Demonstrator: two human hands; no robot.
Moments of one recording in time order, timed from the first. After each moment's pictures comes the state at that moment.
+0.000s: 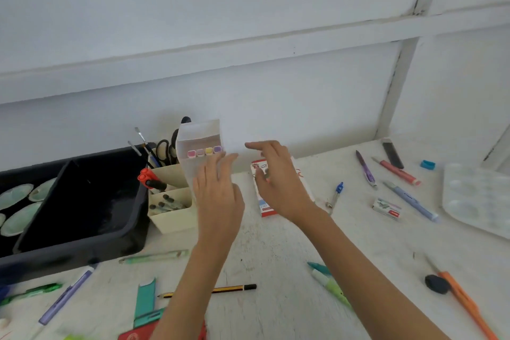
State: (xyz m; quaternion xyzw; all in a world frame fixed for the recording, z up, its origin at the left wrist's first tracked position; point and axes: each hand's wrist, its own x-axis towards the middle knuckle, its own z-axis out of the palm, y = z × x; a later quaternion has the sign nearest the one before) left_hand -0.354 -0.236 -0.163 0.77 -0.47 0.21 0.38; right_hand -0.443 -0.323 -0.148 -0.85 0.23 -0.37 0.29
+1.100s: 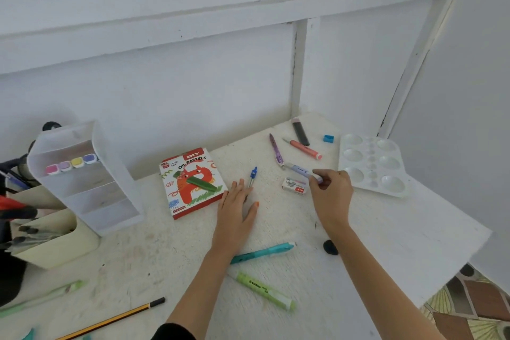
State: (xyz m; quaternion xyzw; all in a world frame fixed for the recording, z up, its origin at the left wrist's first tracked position) left_hand -0.473 -0.341 -0.284 0.70 -0.61 -0.14 0.33; right_hand -0.653 -0.406 -0.236 -0.58 0.62 -0.47 0.24
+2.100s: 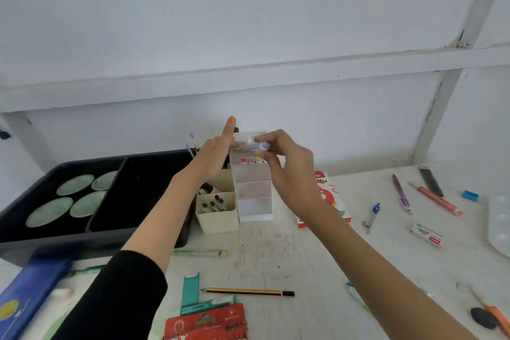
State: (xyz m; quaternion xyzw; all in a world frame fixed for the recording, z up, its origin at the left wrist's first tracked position) left_hand -0.253 -0.214 -0.066 0.78 -0.45 -0.19 0.40; right_hand -0.404 -0.270 -0.084 -0.79 0.15 -0.49 0.34
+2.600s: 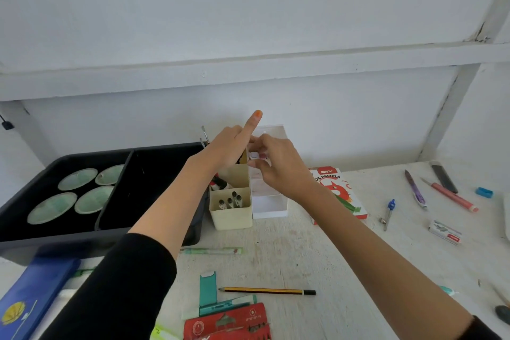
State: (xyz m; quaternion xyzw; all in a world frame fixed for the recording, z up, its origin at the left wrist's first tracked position) left_hand -0.234 -0.214 -0.061 0.77 -0.52 -0.19 0.33; right_hand -0.339 -0.290 -0.112 -0.91 0.12 -0.35 0.18
